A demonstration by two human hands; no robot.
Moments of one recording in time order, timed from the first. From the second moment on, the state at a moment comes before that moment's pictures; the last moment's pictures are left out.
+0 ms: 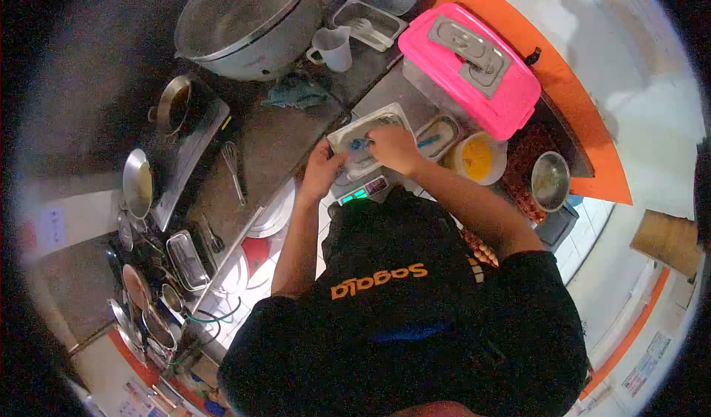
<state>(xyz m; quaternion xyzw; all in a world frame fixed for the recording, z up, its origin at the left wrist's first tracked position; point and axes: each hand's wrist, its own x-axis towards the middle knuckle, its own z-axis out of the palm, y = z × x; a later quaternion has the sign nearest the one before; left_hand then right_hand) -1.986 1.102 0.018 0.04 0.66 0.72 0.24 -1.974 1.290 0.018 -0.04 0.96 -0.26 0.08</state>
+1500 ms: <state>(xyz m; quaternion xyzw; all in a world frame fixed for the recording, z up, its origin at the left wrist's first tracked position) -1.969 1.106 0.019 0.01 0.58 0.77 0.28 -1.971 1.304 0.014 -0.03 0.89 -0.43 0.14</state>
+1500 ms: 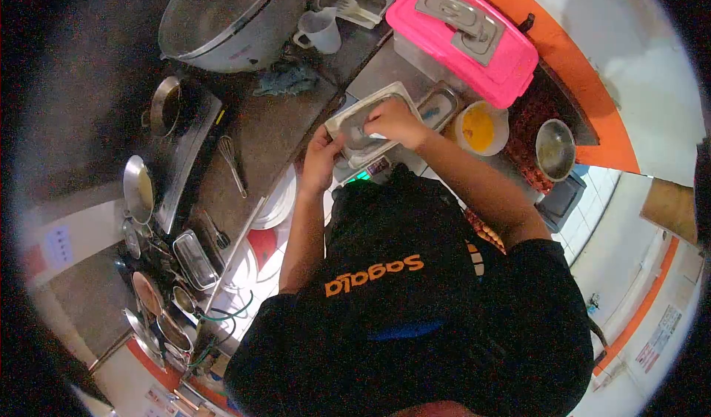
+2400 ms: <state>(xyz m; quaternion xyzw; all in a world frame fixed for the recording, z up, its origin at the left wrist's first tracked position) -1.978 1.141 0.005 -0.05 0.56 0.78 0.28 -1.807 1.495 0.011 0.48 0.81 -0.33 -0.08</state>
